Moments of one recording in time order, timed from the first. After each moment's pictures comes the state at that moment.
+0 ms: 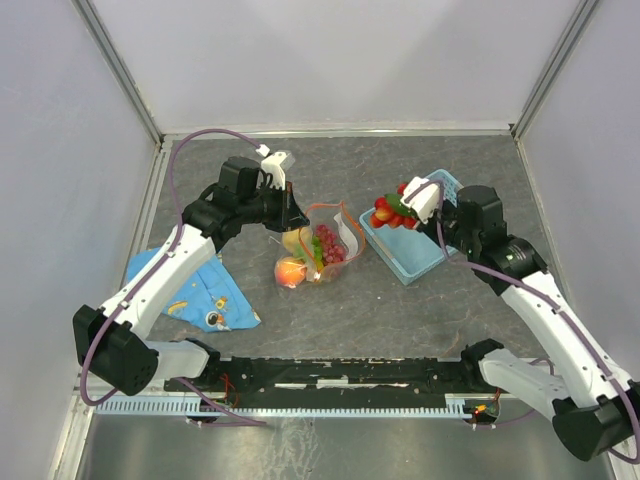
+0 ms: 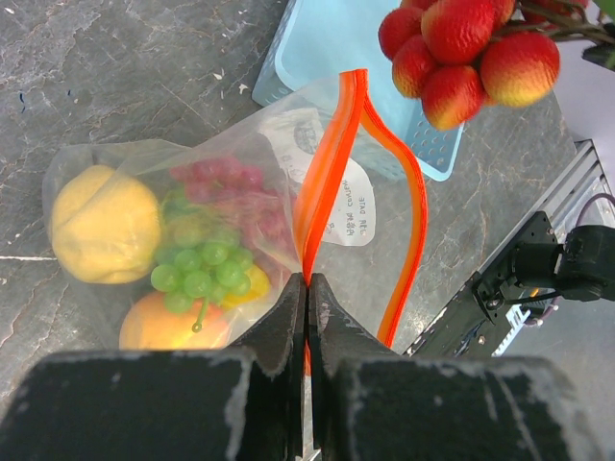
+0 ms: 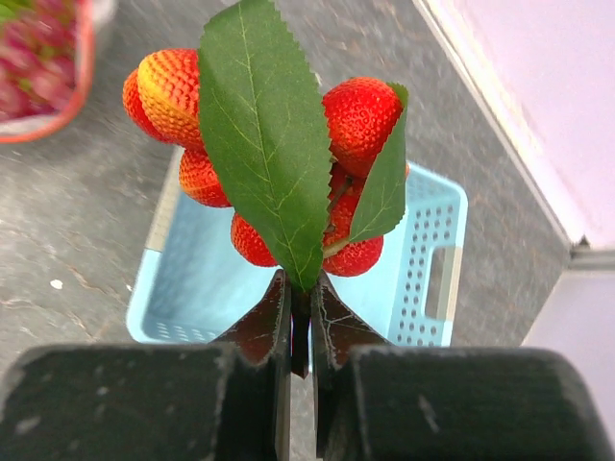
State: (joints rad) left arm -0.47 1.29 1.19 -0.51 0.42 -0.28; right arm 0.40 0.96 0.99 -0.54 -0.09 -0.57
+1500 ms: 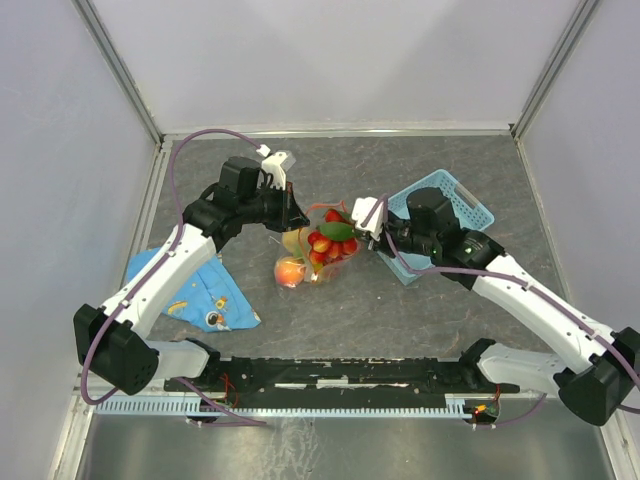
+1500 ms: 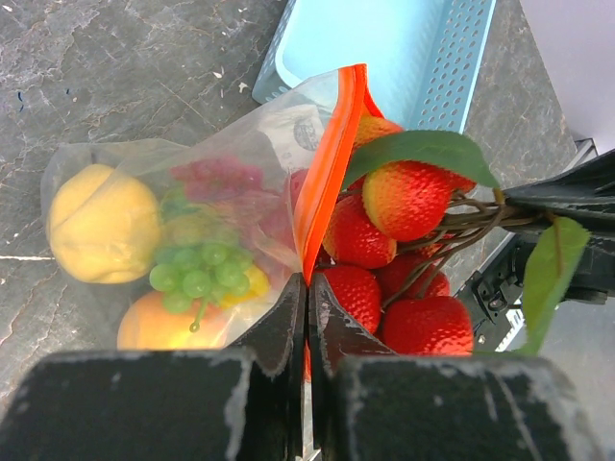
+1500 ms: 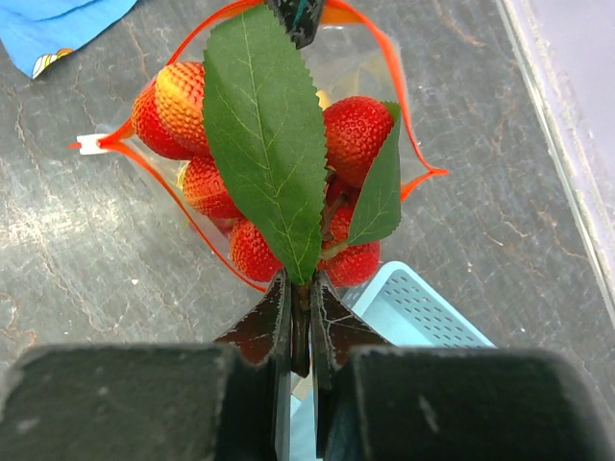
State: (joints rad) left arm -0.47 1.29 1.19 -0.51 0.42 -0.28; right arm 0.70 1.11 1.03 -0.38 -0.34 -0.55
